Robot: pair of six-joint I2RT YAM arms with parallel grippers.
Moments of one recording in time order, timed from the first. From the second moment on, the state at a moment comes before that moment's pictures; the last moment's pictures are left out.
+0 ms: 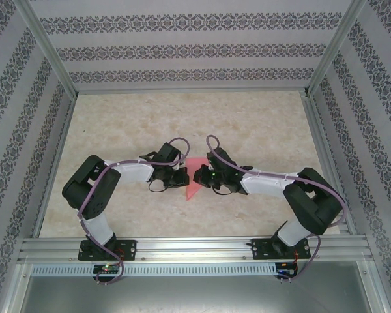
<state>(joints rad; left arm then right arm) -0.62 1.76 0.88 -0.21 0.43 -0.72 0.74 1.56 0.70 0.05 -0.26 0.98</state>
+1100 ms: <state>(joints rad) -0.66 1.79 0.97 -0.34 0.35 -0.63 0.66 1.63 0.69 0.02 -0.31 0.92</state>
